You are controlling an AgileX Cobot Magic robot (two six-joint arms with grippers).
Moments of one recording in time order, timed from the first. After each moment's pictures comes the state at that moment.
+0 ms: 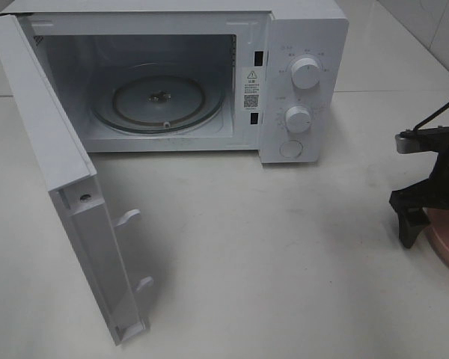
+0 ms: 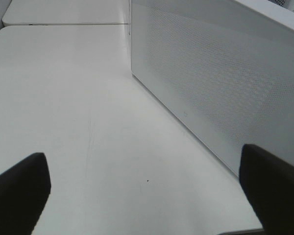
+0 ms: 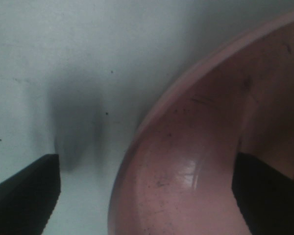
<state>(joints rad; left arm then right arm) -0.01 -0.01 -0.50 -0.14 1.03 0.07 -0.01 1.90 -1.00 -0.11 0.71 0.00</state>
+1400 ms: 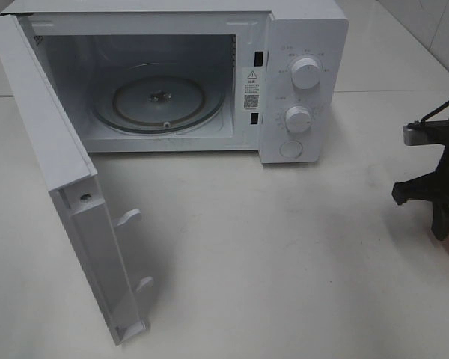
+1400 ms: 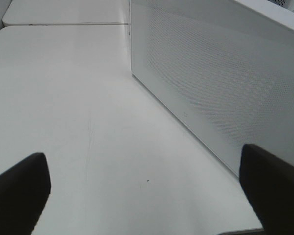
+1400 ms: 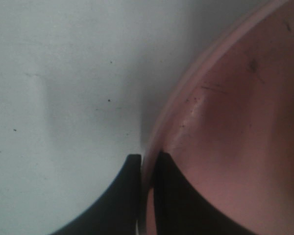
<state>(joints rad) -0.01 -0.01 -0.50 -0.14 1.03 0.07 0.00 1.85 -0.98 -0.10 0.72 0.07</state>
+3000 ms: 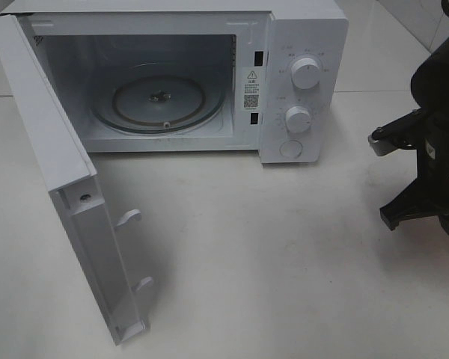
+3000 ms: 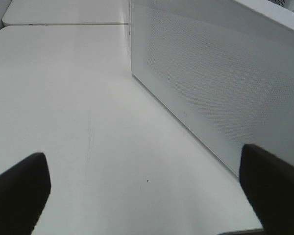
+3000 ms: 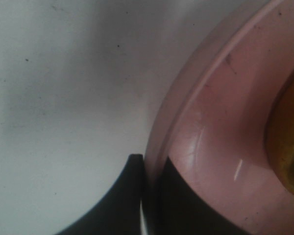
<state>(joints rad) -0.01 -0.01 -0.50 -0.14 1.03 0.07 0.35 1.69 -0.88 -0.52 0.90 0.44</state>
